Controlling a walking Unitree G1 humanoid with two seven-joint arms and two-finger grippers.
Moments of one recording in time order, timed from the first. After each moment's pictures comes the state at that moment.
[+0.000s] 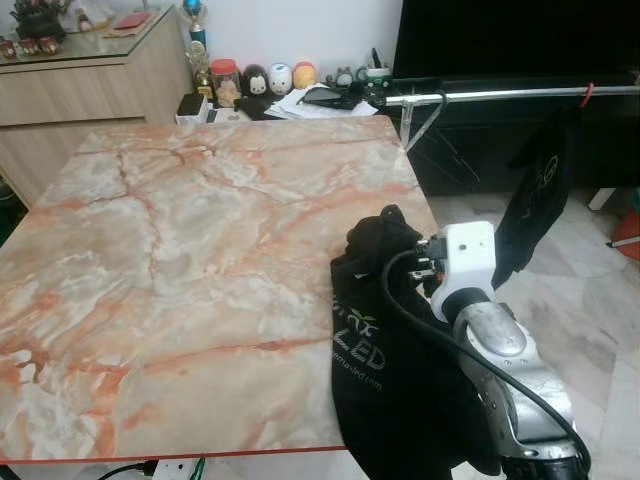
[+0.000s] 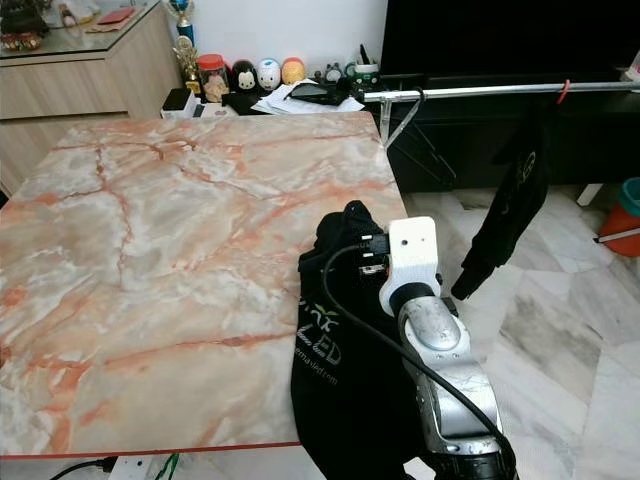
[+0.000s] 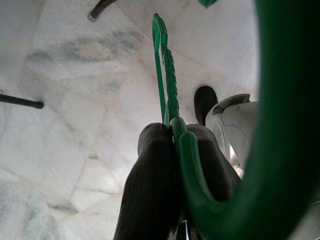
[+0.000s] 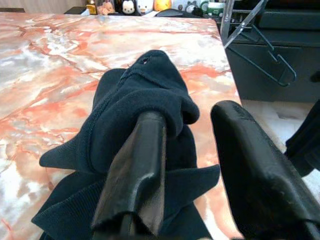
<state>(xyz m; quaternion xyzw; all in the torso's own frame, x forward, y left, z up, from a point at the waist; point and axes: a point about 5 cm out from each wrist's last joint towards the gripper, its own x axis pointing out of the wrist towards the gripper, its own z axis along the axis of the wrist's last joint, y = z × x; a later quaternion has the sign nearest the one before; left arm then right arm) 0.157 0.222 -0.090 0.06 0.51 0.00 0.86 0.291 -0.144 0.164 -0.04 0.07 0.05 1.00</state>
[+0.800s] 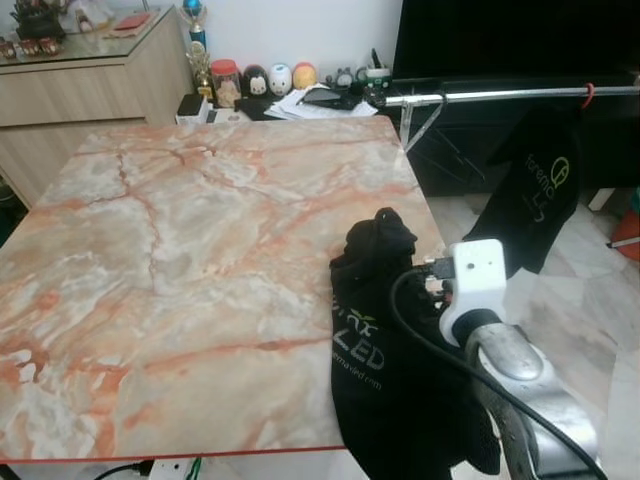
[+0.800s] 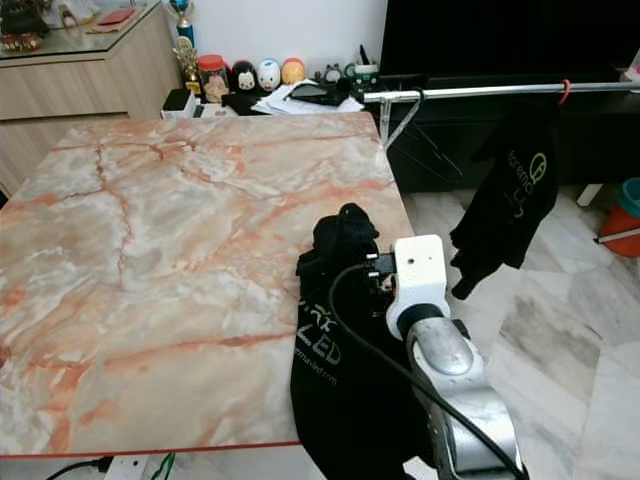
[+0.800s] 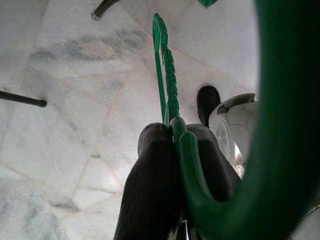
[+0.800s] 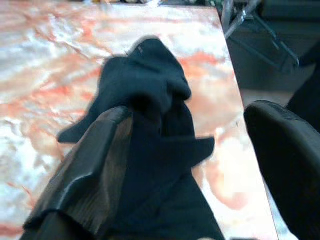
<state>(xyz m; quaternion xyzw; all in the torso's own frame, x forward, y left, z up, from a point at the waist) 0.156 0.227 -0.089 0.06 0.51 0.00 0.86 0.263 -0.147 0.170 -0.05 0.09 0.06 0.99</state>
